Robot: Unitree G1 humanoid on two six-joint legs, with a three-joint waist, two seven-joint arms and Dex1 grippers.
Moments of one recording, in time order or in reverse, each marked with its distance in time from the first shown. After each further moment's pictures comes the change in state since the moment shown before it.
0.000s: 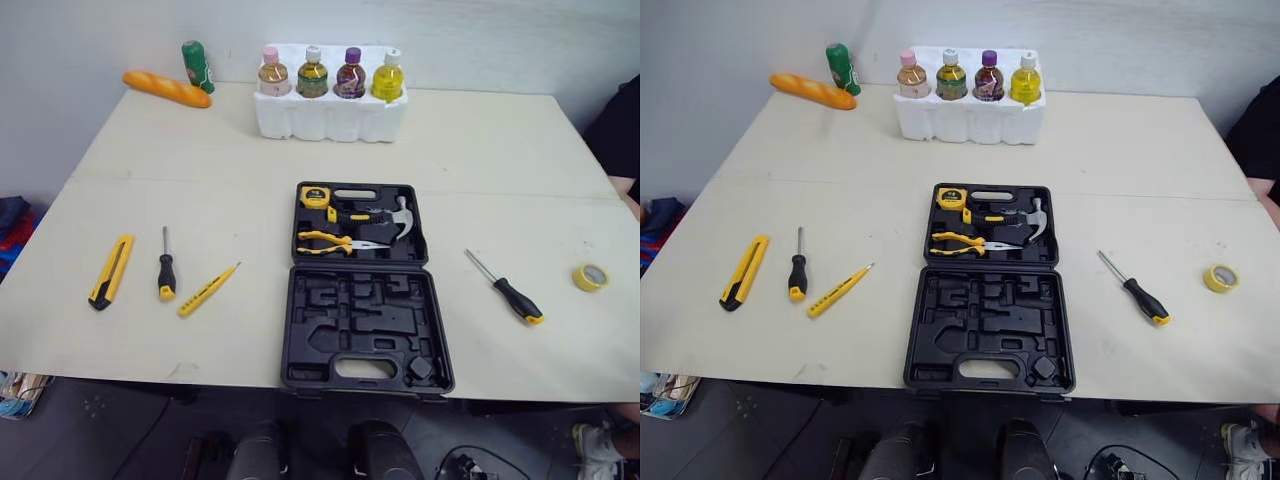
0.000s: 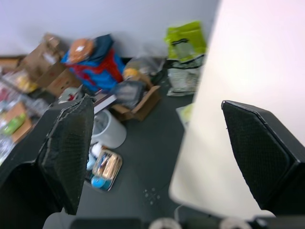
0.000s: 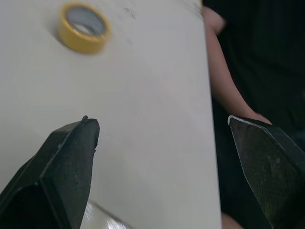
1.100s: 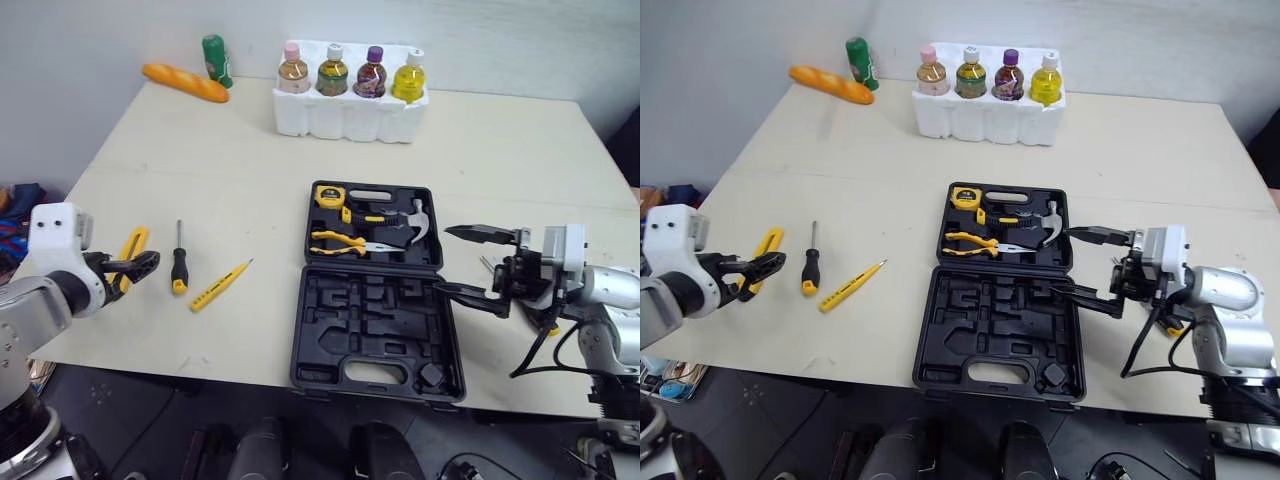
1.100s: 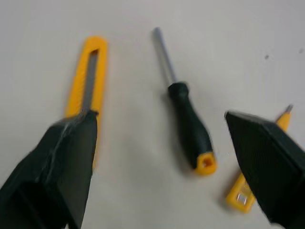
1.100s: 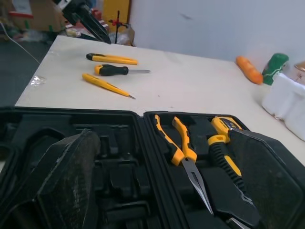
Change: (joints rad) left arm -0.435 -0.411 -0.180 -1.319 -0.351 1.651 0.583; right arm -0.416 0.267 0.508 -0.722 0.291 0.320 0.472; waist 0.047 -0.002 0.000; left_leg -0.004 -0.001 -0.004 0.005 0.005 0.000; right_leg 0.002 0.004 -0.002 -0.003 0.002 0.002
